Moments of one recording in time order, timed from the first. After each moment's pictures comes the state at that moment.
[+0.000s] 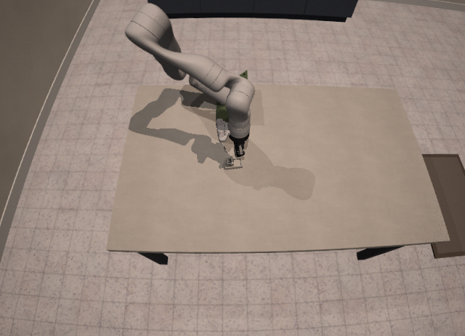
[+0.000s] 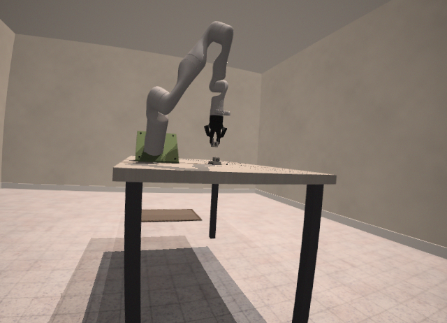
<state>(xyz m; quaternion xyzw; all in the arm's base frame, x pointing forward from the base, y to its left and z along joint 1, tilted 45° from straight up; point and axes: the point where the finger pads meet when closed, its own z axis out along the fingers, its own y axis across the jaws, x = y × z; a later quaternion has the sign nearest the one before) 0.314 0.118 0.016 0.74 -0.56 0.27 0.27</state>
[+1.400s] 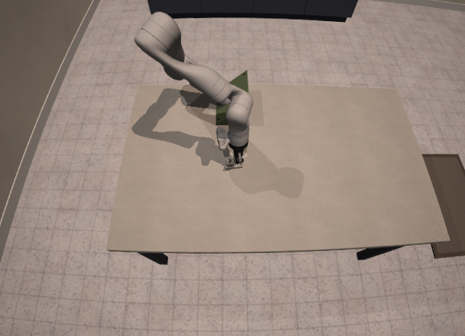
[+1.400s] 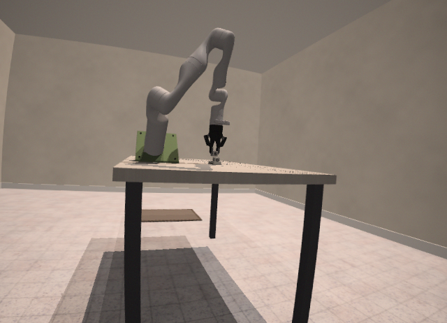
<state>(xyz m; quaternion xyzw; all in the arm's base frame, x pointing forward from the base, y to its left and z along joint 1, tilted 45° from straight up) 0.320 0.081 -0.020 0.74 -0.56 0.27 0.27</state>
